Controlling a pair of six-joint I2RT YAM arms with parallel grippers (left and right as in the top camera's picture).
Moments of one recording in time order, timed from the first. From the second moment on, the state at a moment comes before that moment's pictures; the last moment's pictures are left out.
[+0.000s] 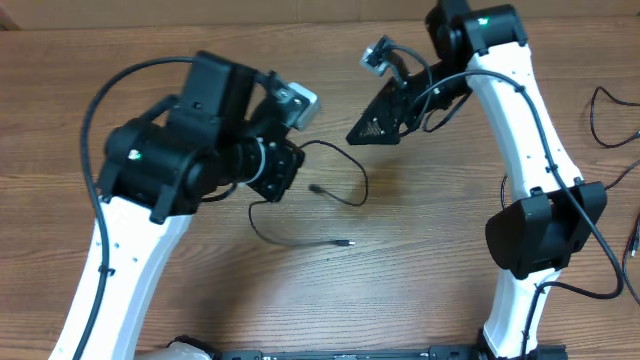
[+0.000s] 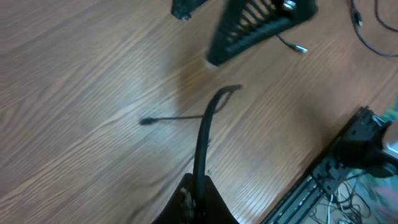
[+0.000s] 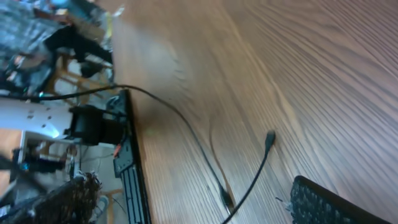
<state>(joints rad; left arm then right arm) -0.41 1.44 1.82 -1.38 0.35 0.12 0.23 2.10 2.18 -1.64 -0.96 -0.75</state>
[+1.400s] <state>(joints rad) -0.38 1.44 1.82 -1.39 0.30 0.13 0.41 2.10 2.18 -1.61 -1.23 -0.88</state>
